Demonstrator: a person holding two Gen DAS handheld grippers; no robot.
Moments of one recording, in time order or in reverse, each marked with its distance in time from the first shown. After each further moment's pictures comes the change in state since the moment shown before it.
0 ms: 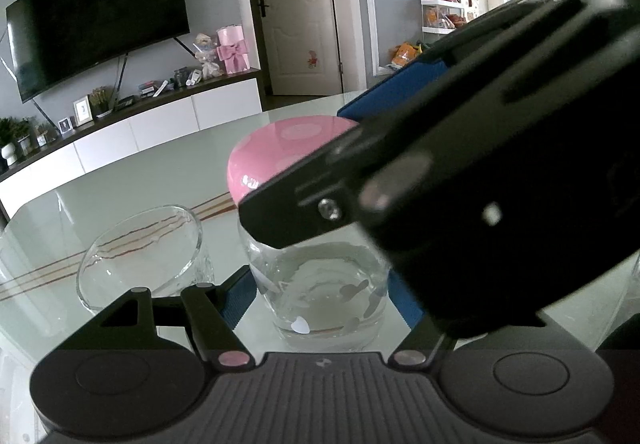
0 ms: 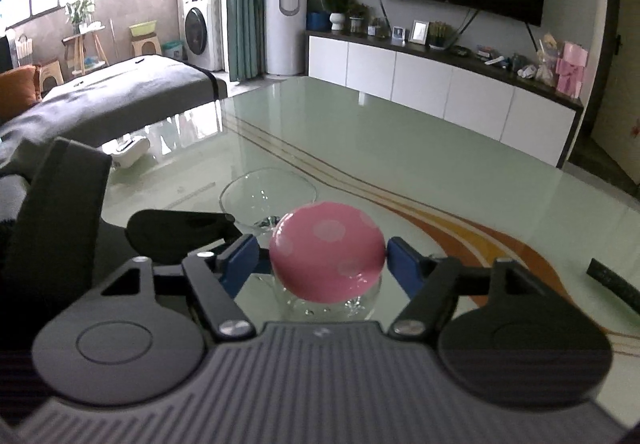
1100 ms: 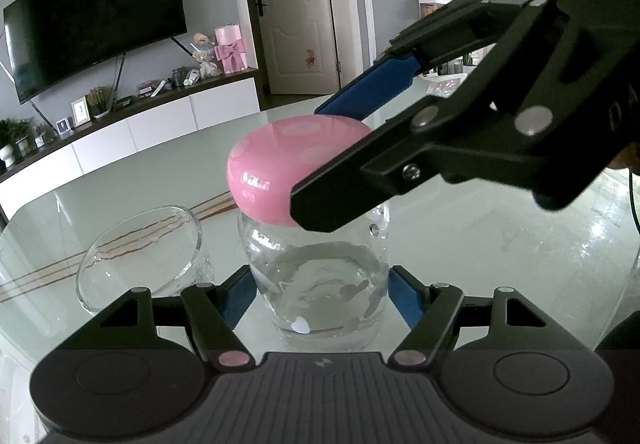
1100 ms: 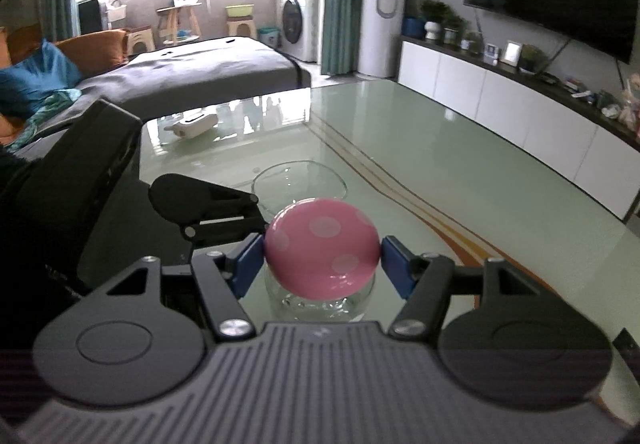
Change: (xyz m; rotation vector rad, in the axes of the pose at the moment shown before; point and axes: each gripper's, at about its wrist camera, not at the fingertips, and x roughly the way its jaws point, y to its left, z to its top) left arm -0.002 -0.008 0.012 0.002 0.006 -0.002; right arm -0.001 -0.046 0.007 -0.179 0.002 0.296
